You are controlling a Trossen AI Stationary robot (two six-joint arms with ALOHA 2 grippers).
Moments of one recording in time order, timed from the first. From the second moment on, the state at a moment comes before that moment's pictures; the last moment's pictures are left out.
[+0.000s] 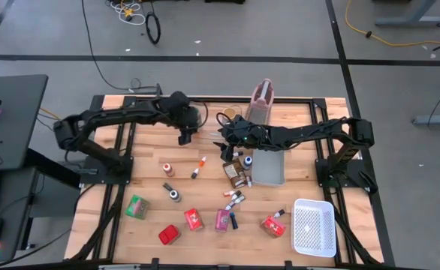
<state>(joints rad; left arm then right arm) 0.53 1.45 0.93 -0.36 0.11 0.37 -0.11 1.70 1.09 0.09 0.22 0.02</state>
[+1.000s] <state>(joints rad) 0.28 1.17 0.93 -0.47 -0.19 0.19 -0.11 1.70 1.09 0.09 0.22 0.02</state>
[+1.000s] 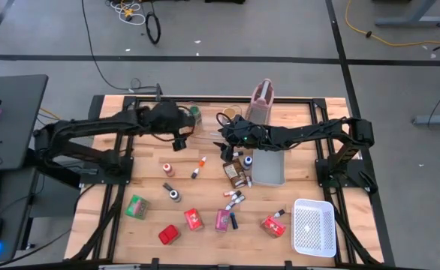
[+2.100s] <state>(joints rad) -0.51 1.19 0.93 -0.52 -0.29 -0.57 -0.11 1.70 1.09 0.09 0.22 0.03</state>
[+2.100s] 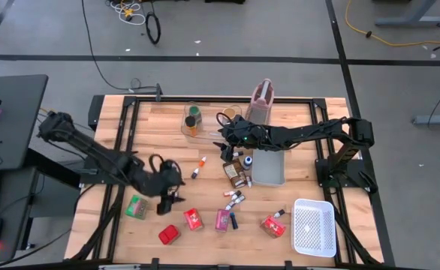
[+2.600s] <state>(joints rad) -0.70 1.45 1.10 -0.62 -0.26 -0.87 -0.11 1.70 1.09 0.09 0.22 0.05</state>
